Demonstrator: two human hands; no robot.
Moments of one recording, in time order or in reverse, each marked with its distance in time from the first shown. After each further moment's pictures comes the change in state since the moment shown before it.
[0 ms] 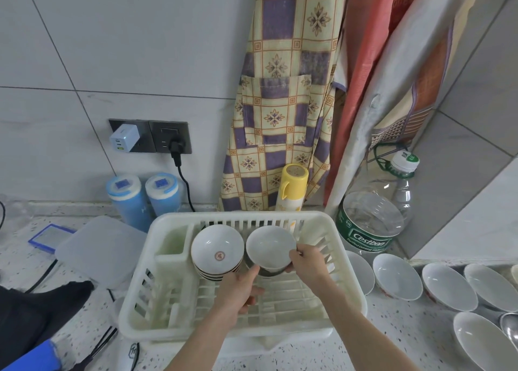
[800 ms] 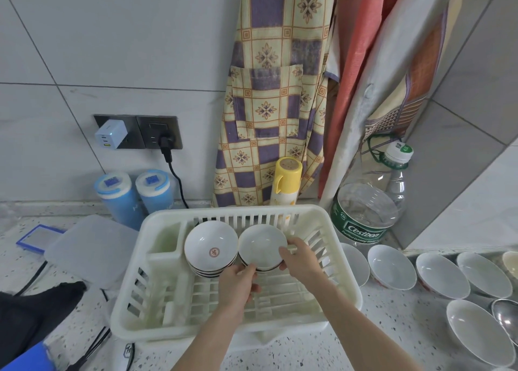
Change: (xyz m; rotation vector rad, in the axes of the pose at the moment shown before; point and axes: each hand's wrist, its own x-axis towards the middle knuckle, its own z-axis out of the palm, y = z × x) left_hand 0.002 -0.006 0.020 -0.157 0.099 0.085; right_hand -0.002 0.006 0.006 0.022 -0.047 0.070
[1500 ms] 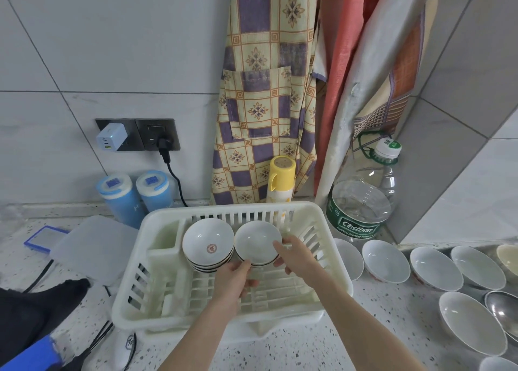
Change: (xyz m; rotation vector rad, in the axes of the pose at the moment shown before) left_hand -0.014 0.008 -0.003 -0.010 -0.031 -0.017; right_hand -0.010 -0.007 -0.009 0.026 -0.110 0.040
